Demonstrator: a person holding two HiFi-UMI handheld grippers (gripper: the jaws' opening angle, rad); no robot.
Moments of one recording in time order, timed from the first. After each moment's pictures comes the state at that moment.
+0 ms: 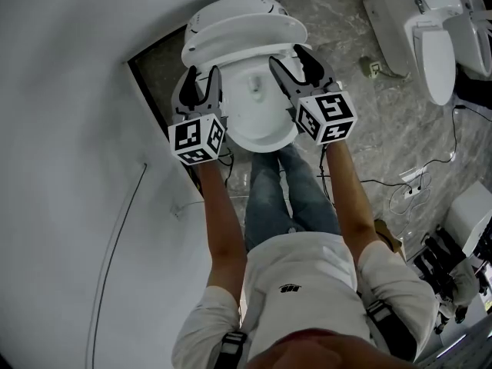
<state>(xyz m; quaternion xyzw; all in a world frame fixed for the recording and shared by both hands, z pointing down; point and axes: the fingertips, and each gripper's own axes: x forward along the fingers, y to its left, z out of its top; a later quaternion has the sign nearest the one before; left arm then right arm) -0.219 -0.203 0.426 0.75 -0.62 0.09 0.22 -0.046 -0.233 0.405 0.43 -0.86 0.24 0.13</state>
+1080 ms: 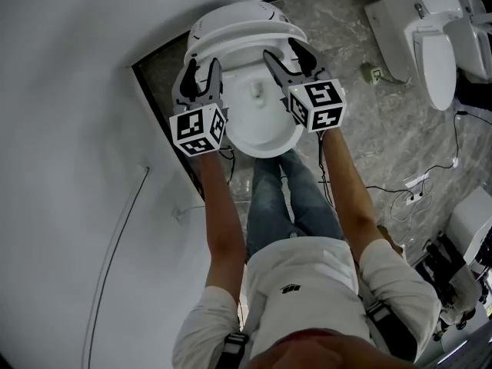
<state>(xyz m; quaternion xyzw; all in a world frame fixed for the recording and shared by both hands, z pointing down) -0.216 -0.235 0.419 0.75 -0.63 0.10 0.19 -0.054 -0.265 0.413 0.42 -0.87 0.22 0.15</state>
